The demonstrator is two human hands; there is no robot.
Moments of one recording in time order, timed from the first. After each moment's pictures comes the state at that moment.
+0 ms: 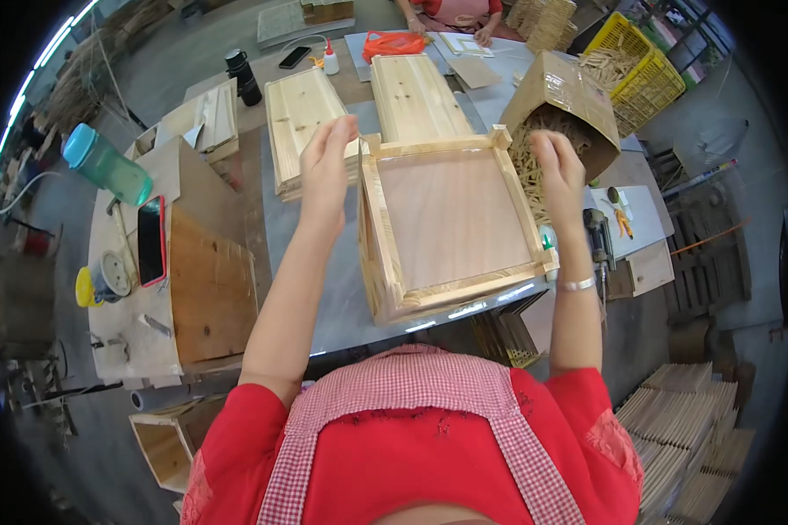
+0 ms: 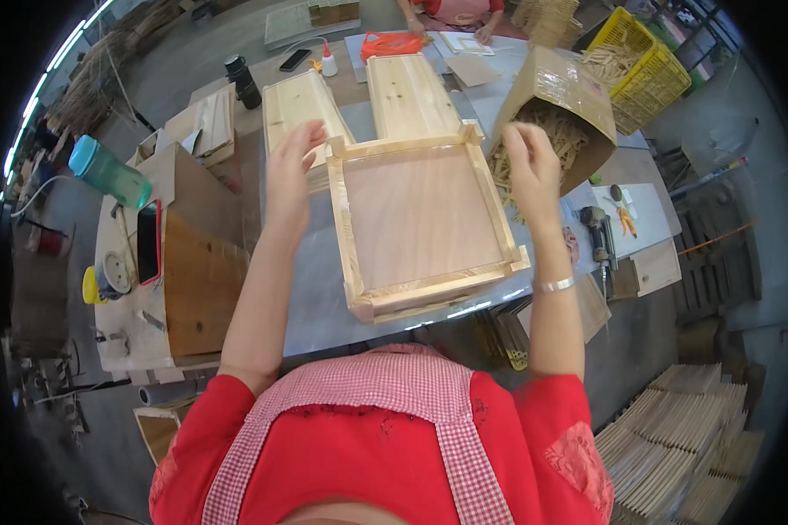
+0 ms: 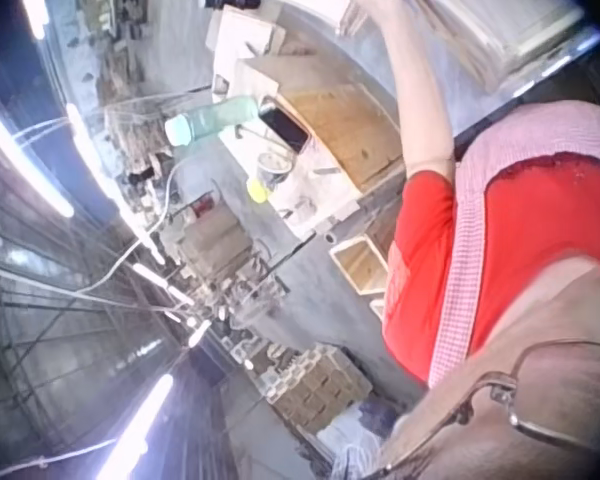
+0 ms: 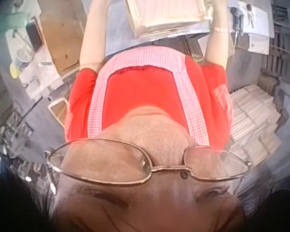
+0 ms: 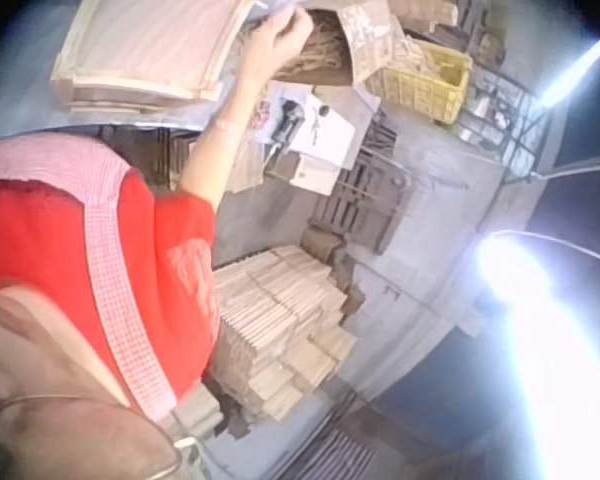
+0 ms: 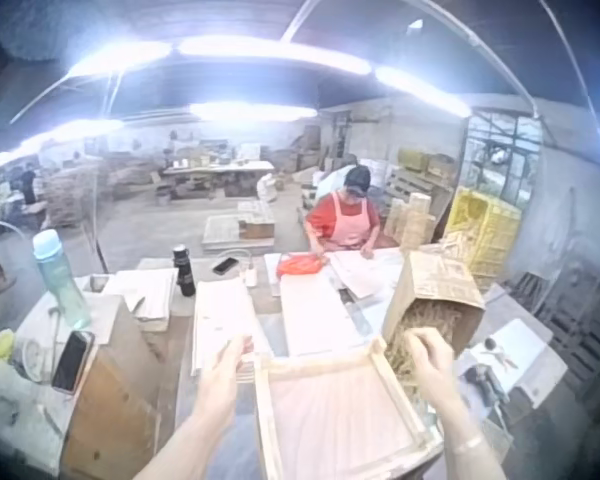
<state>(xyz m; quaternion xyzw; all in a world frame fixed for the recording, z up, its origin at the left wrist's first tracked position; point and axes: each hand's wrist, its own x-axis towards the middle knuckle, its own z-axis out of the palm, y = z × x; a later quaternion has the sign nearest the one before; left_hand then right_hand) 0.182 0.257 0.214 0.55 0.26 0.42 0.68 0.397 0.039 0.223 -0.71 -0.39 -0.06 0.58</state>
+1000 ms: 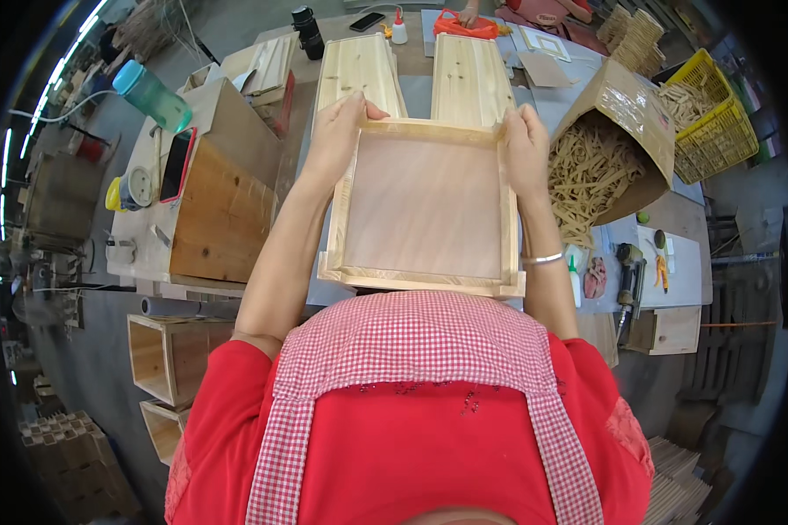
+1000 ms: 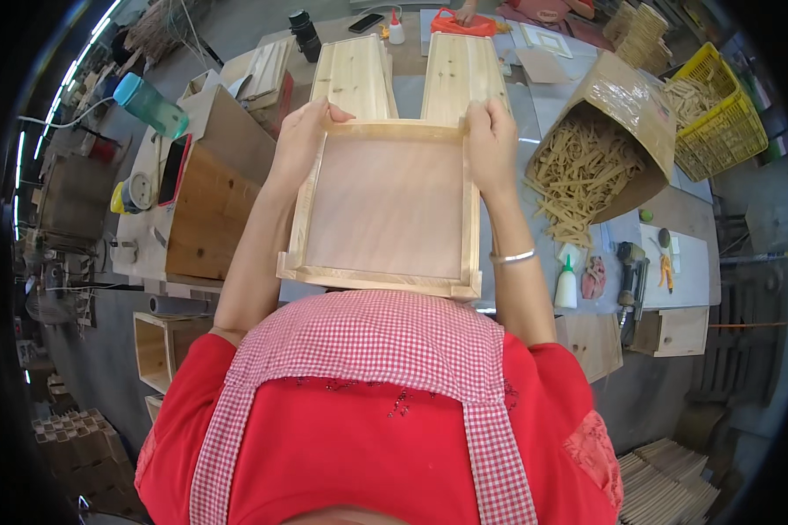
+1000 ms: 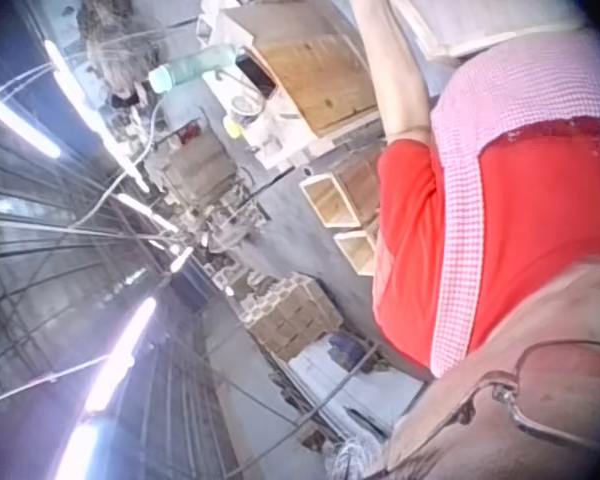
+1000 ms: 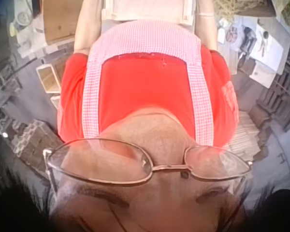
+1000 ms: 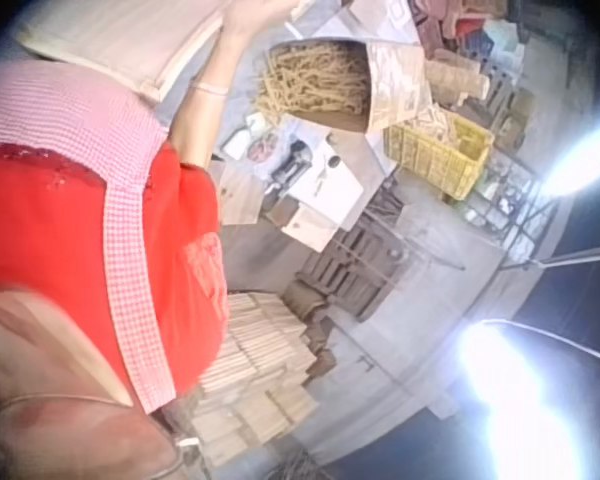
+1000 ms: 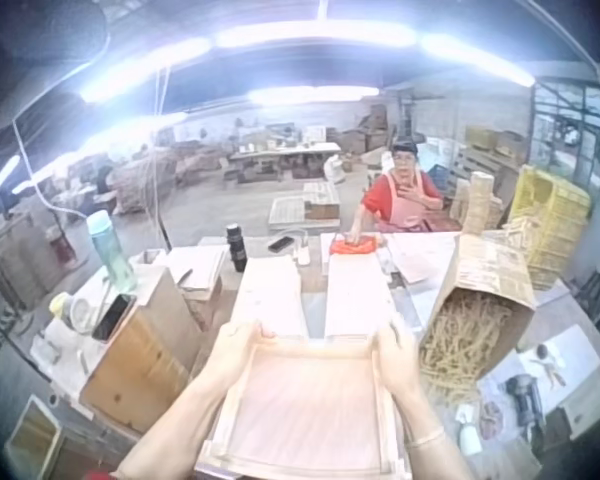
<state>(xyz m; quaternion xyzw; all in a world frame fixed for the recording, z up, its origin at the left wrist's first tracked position) 0.200 0.245 0.203 0.67 0.31 0.36 0.57 0.420 0.101 0.180 -0.62 -0.40 0.12 0.67</state>
